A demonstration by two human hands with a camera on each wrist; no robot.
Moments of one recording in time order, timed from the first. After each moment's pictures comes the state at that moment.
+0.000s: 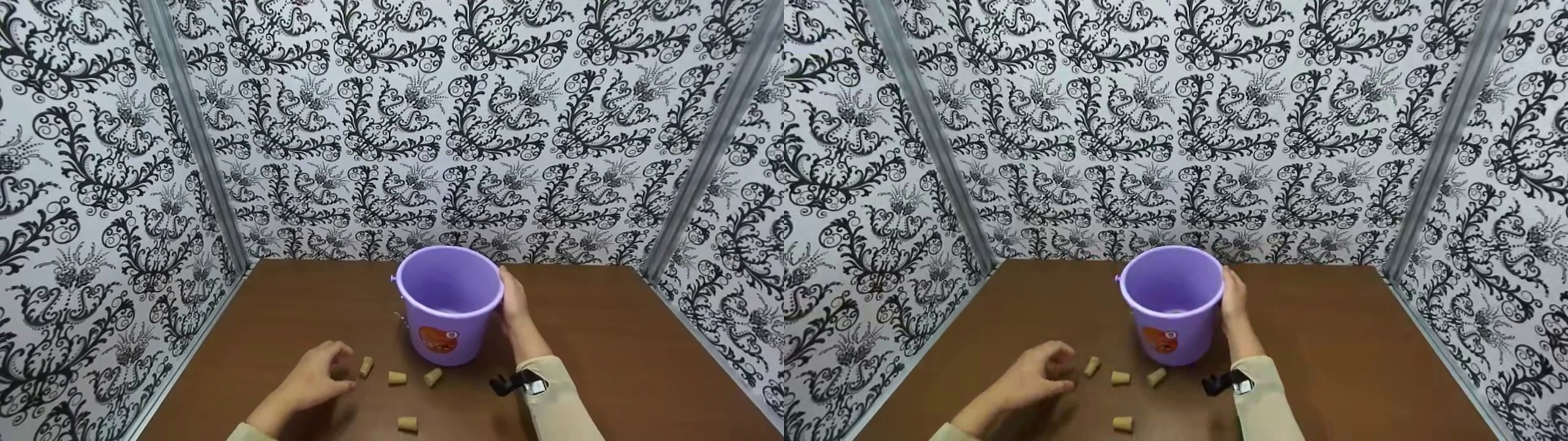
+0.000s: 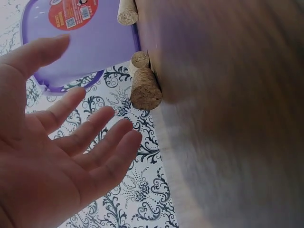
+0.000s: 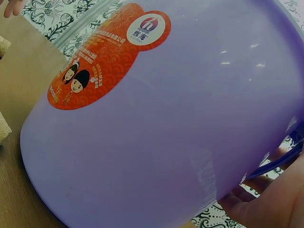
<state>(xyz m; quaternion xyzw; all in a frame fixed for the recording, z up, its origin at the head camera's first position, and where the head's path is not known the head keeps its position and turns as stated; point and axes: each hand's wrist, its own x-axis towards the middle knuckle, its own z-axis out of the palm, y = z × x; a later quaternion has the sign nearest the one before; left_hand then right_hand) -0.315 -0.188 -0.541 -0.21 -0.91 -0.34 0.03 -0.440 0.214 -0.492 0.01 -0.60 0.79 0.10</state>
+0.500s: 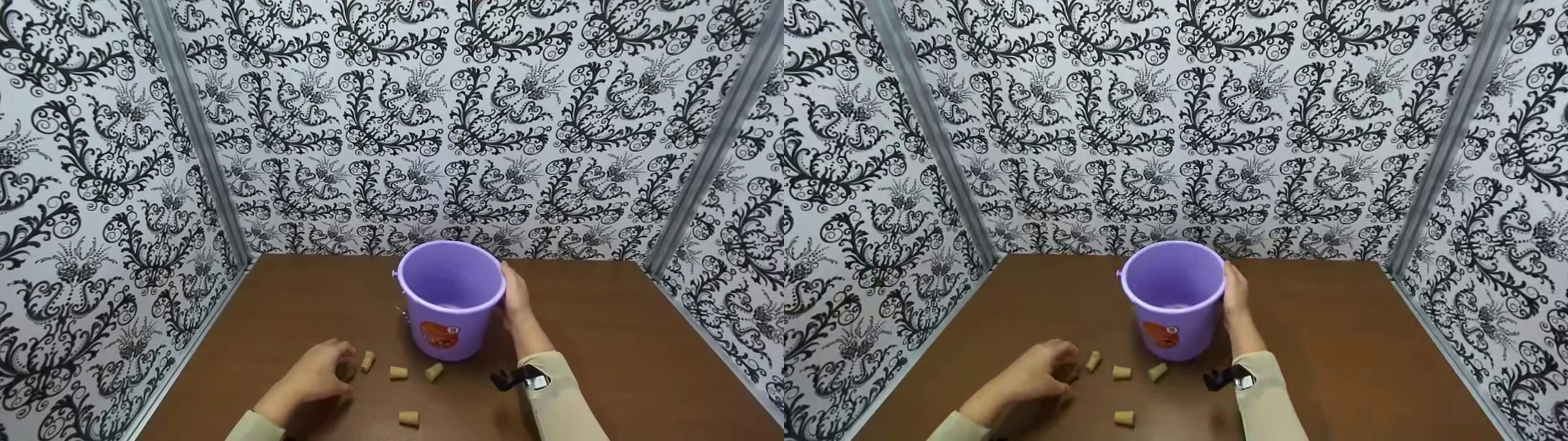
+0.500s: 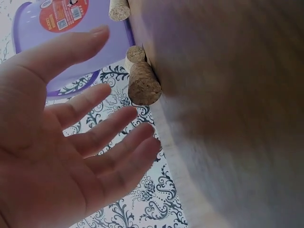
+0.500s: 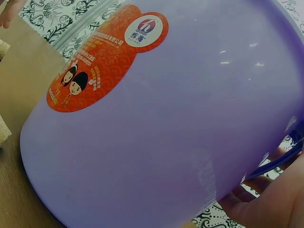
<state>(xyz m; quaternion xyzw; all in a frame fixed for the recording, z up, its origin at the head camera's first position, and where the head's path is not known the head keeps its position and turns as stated) -0.318 -0.181 -0.535 -0.21 -0.94 -0.26 -0.03 -0.440 0.217 -0.493 0.01 -0.61 0.79 0.08</state>
